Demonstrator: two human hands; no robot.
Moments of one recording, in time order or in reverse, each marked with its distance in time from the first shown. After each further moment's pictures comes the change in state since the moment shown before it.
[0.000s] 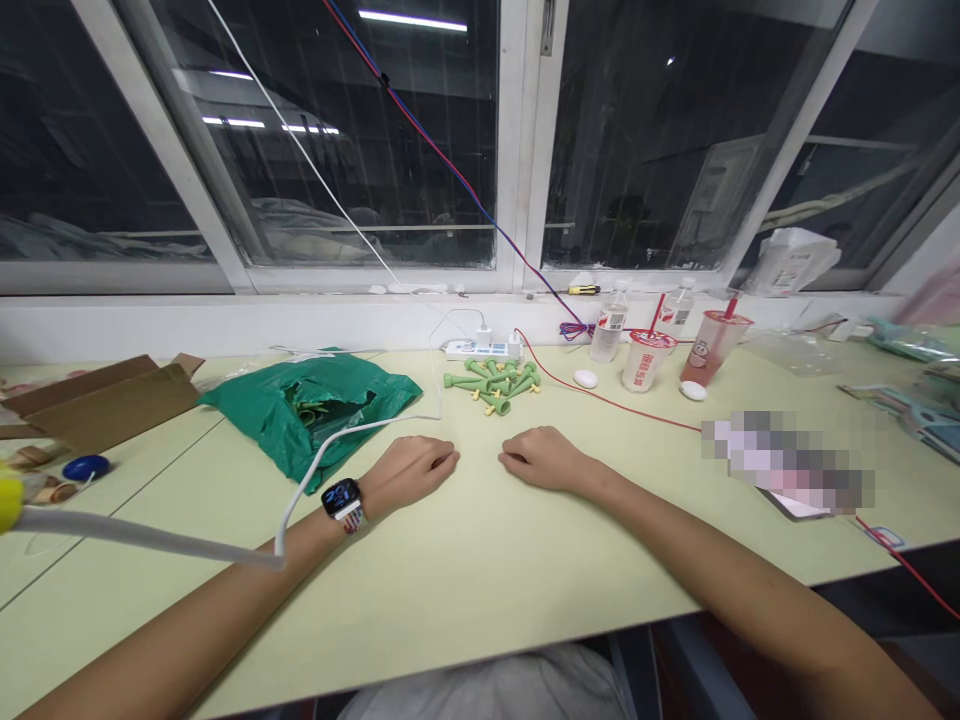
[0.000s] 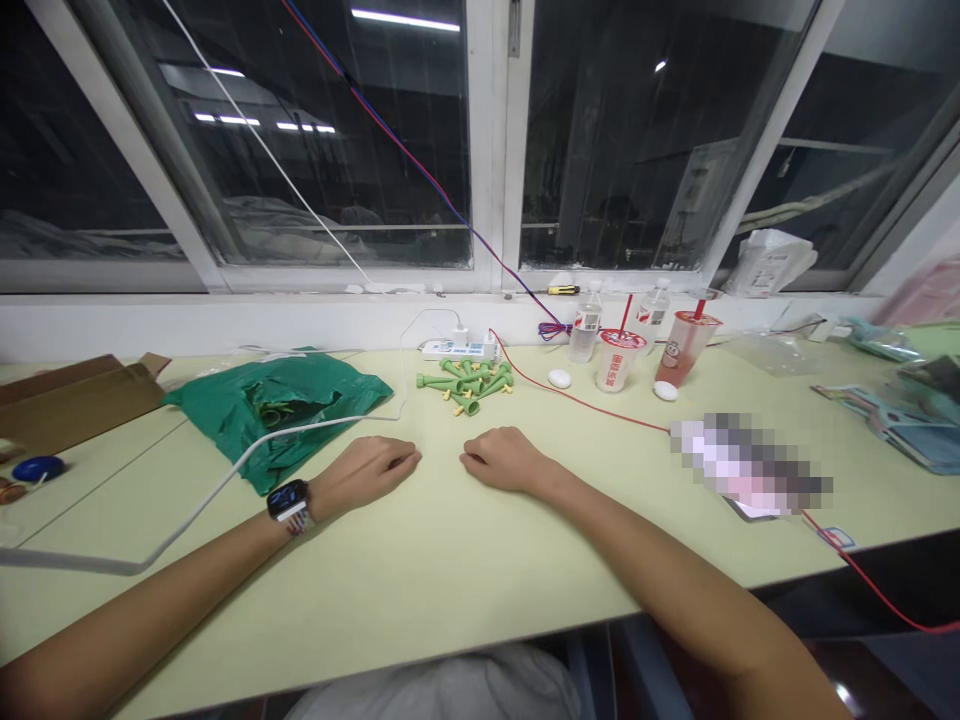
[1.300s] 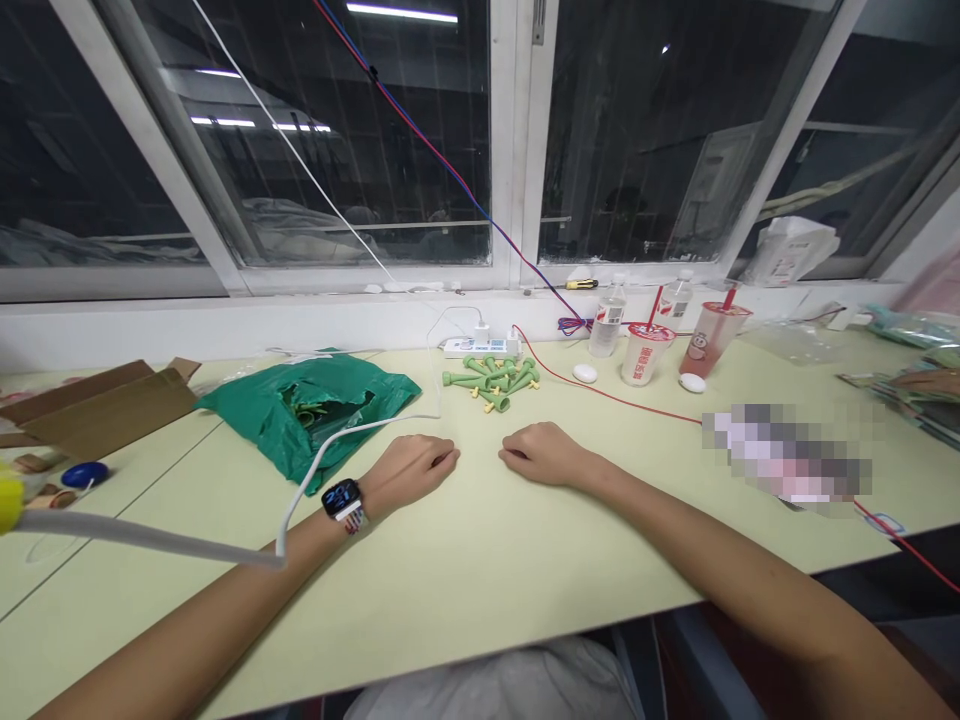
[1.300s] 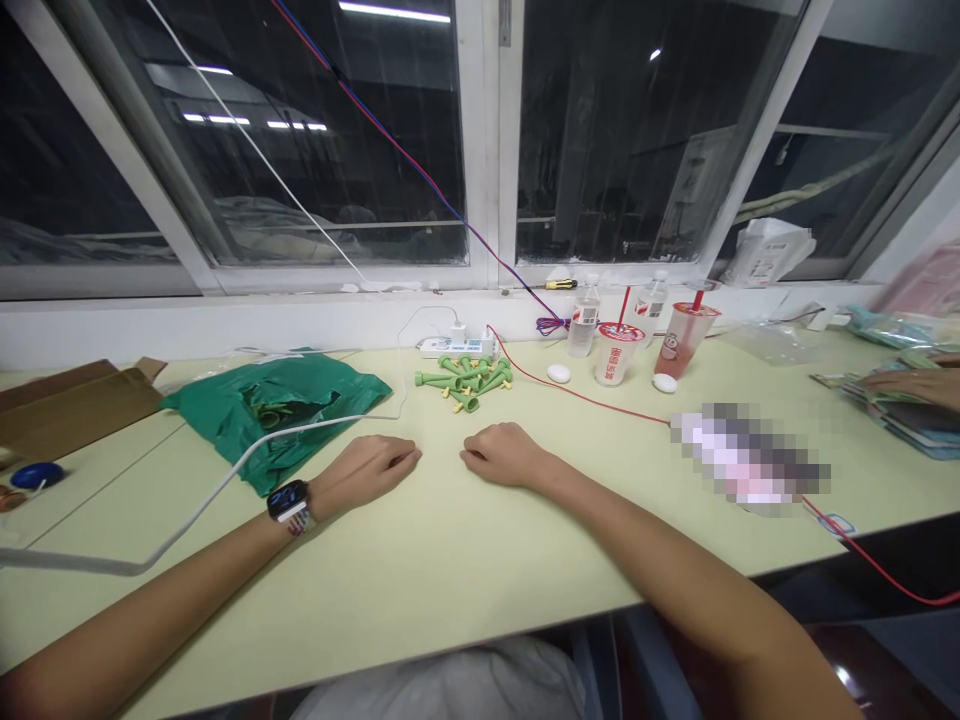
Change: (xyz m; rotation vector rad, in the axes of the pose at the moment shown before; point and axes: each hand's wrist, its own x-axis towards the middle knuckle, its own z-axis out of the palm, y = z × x) left_hand 0.000 -0.003 0.002 0.029 -0.011 0.008; right_hand -0.001 0.002 0.002 -0.007 0.010 -0.015
